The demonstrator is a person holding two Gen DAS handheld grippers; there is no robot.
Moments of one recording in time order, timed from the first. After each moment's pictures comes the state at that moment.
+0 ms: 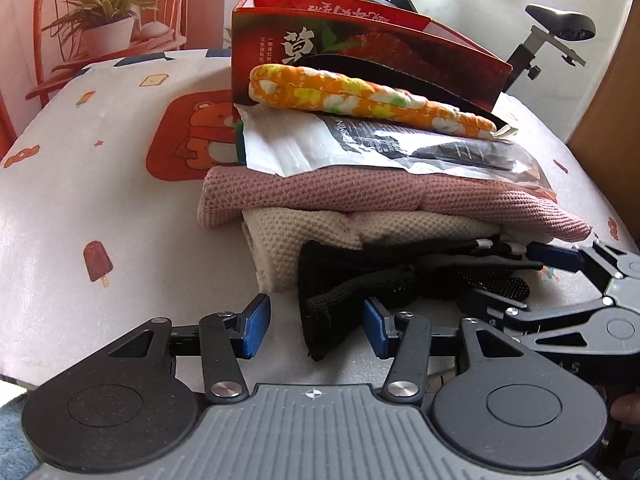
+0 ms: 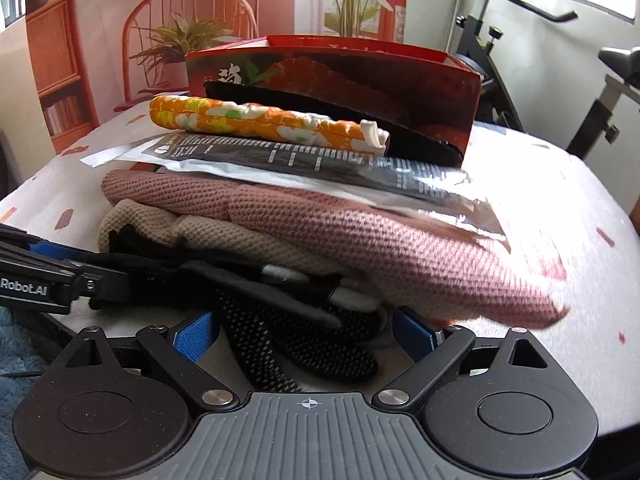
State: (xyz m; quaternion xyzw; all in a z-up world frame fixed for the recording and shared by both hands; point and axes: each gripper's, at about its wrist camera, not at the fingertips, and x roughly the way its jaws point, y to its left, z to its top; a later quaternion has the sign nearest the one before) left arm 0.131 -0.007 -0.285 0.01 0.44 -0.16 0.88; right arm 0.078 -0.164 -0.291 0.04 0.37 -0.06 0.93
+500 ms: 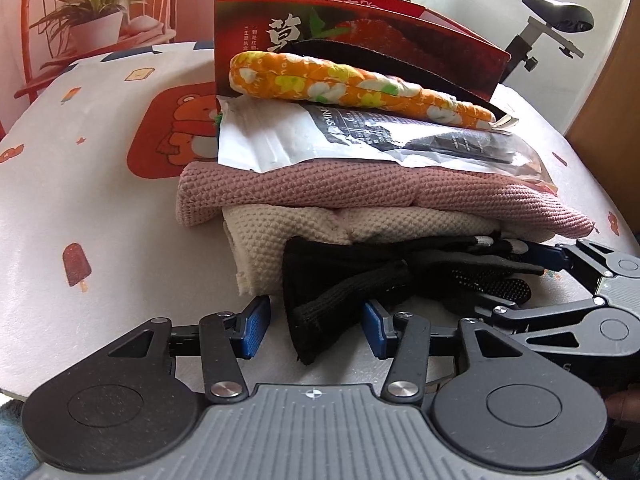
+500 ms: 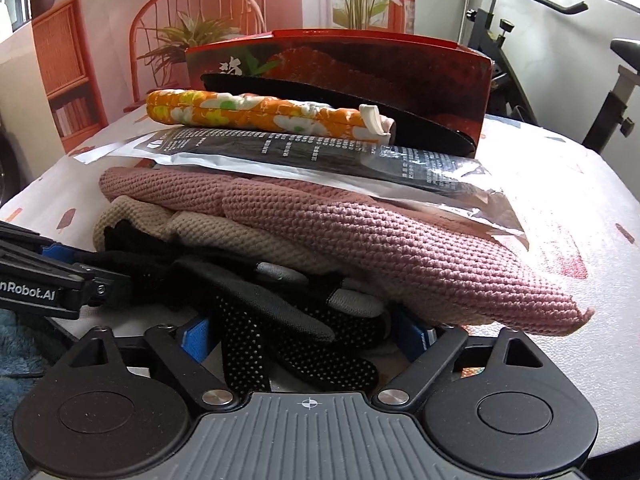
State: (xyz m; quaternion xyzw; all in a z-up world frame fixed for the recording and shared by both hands) left arm 0.140 -0.011 -0.292 0.01 0.45 -0.17 0.88; right arm 0.087 -0.174 -0.304 0.05 0.37 -0.03 0.93
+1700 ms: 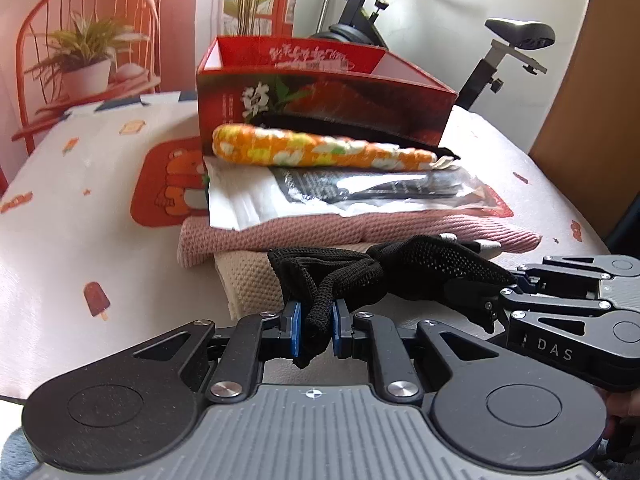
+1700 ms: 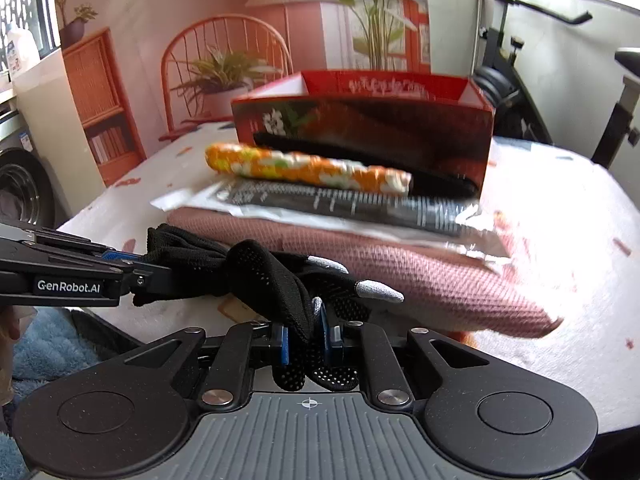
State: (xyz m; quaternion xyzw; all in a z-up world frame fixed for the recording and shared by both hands) left arm 0.103 -0.012 -0.241 0.03 0.39 -0.20 0.90; right arm 0.047 -0.162 -0.249 0.07 0.34 0.00 0.94
